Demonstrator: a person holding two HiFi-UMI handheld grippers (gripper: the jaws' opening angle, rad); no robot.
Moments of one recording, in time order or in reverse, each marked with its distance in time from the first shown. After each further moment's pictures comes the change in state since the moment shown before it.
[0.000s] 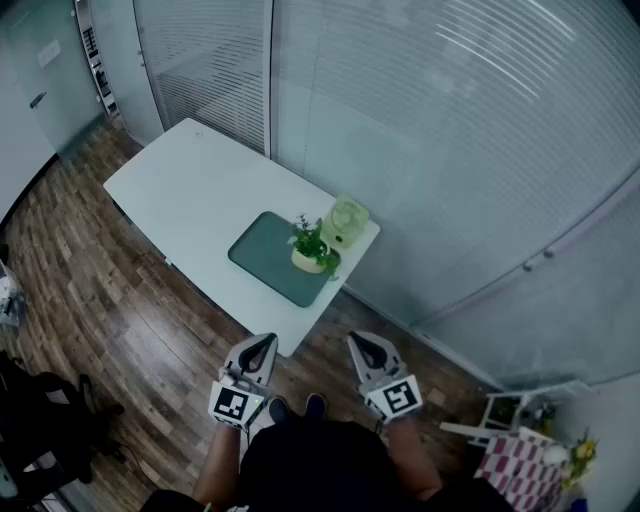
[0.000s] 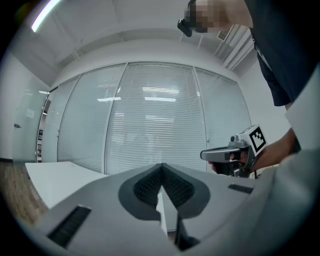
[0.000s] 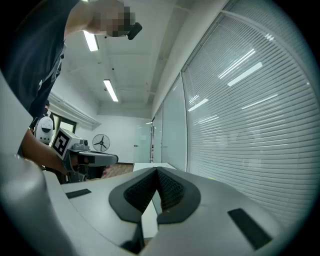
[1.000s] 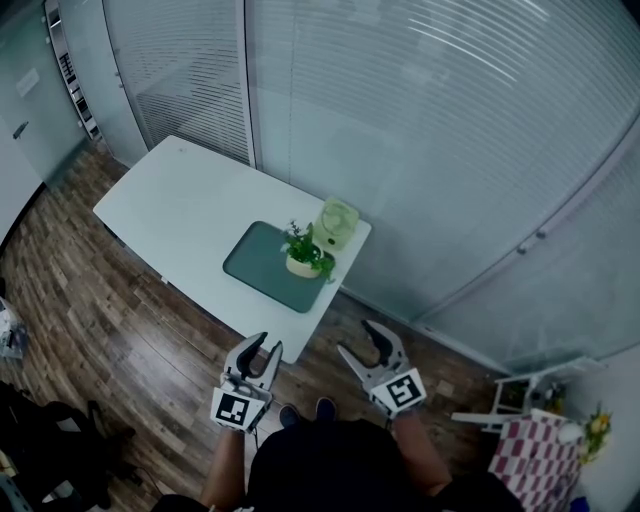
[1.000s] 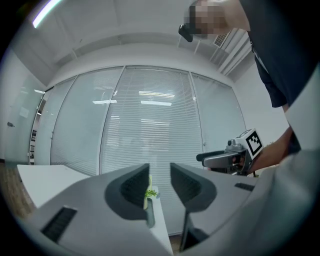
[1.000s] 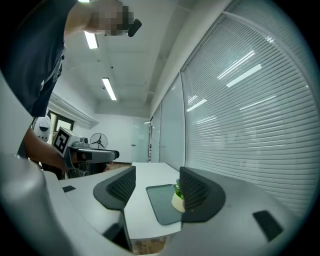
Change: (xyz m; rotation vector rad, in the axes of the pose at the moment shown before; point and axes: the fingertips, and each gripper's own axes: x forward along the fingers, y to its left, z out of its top) left arm 0.002 0.003 0.004 -0.002 -0.039 -0.054; right arm 0.004 -0.003 -0.004 0.006 -0.002 -0.022
